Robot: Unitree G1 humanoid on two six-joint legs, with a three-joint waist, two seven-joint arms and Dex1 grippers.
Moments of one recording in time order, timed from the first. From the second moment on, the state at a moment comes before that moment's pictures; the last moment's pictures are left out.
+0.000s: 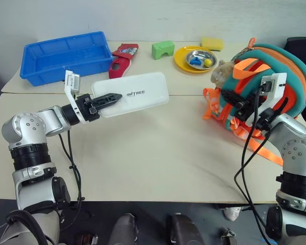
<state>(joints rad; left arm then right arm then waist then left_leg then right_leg) -0.86 0.55 0.43 0.33 -0.78 1.28 -0.75 -0.53 -0.58 -0.35 -0.19 0.78 0.84 0.53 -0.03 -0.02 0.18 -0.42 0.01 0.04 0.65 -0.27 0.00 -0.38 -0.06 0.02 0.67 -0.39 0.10</state>
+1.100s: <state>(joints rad) -1.09 0.60 0.09 0.53 -0.60 0.69 -1.37 -0.15 -1.12 -0.59 -0.49 1.44 1.13 0.80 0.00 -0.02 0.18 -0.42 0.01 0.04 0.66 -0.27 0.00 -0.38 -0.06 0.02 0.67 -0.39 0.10</state>
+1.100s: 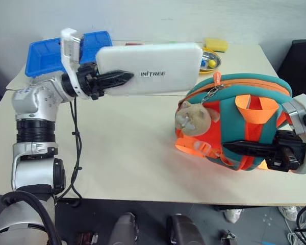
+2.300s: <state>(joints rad) -1.31 0.44 -0.03 0.88 -0.34 0.21 -1.50 -0.22 -1.18 -0.59 -0.46 1.67 1.13 0.69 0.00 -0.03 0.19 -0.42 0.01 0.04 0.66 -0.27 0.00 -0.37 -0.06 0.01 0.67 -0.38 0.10</state>
